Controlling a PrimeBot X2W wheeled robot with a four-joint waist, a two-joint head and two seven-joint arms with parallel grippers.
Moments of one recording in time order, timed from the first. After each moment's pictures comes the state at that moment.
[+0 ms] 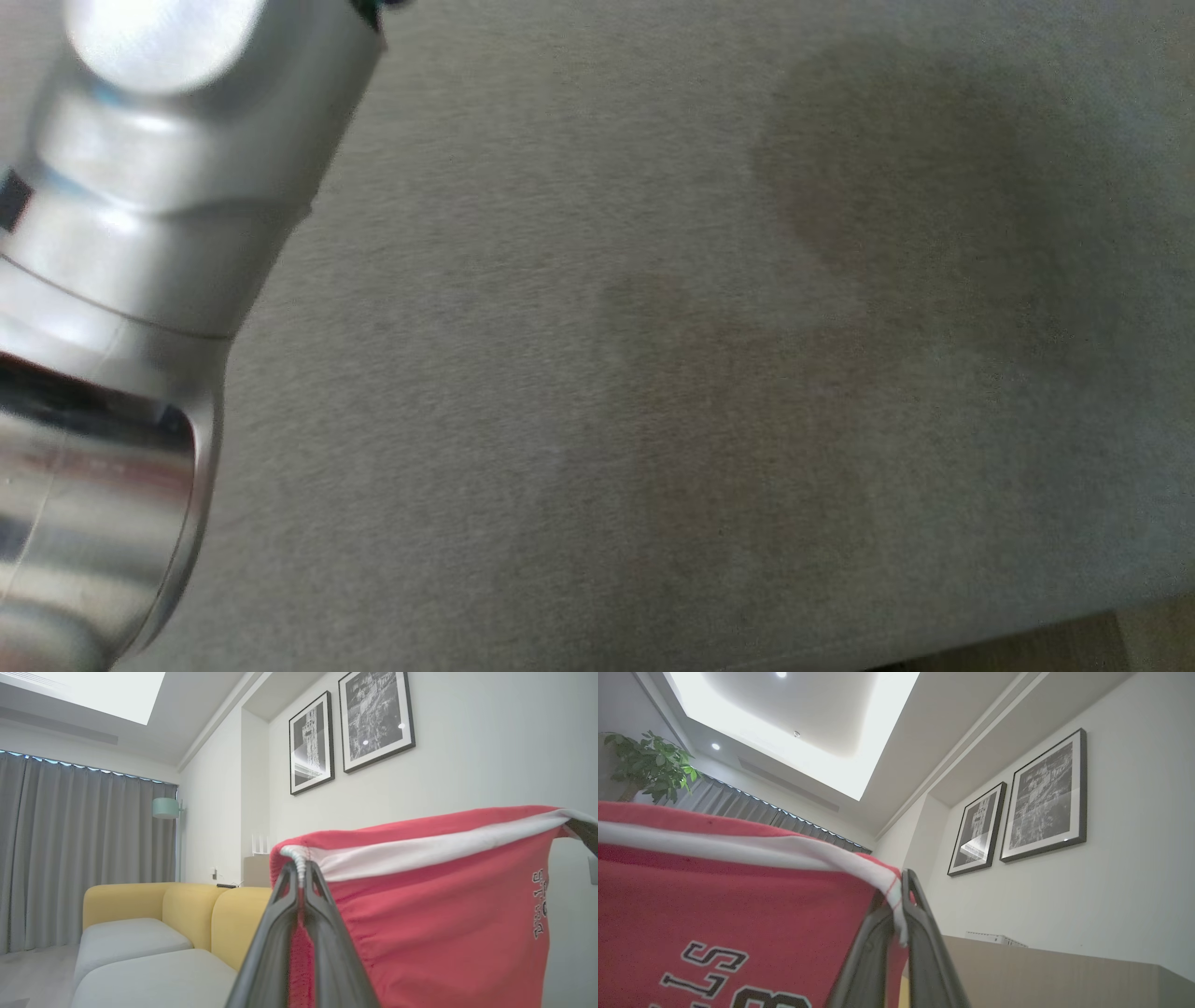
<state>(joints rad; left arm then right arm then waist) -1.42 0.13 -0.69 0.53 -0.64 -0.04 -0.25 -0.99 -0.27 -0.24 0.06 -0.13 0.12 -0.26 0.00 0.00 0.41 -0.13</state>
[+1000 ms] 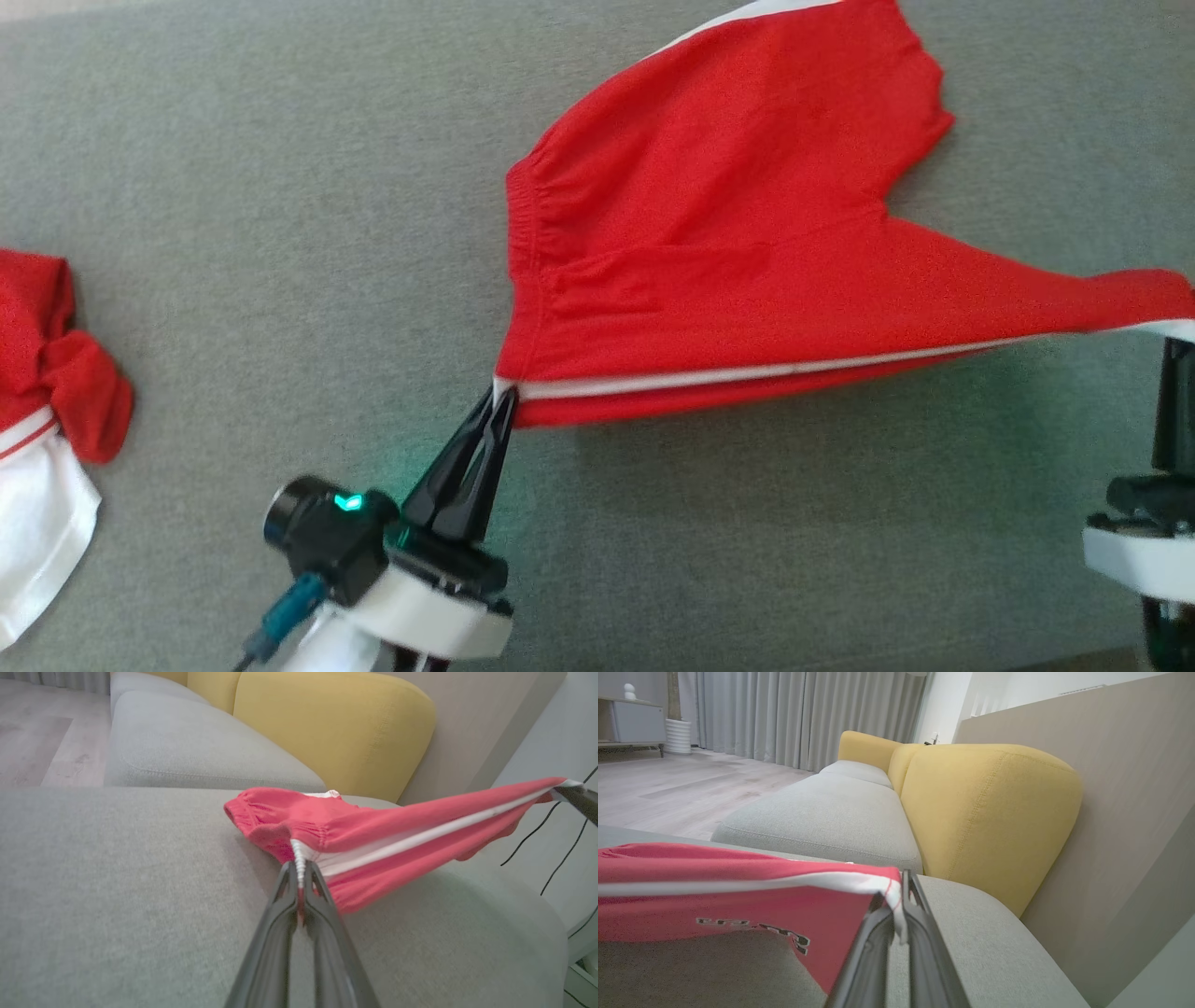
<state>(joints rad) -0.14 0.29 -0.60 0.01 -0.45 0.02 -0.22 0.08 -0.11 -0.21 -0.21 -0.04 0.13 -0.26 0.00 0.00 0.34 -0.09</state>
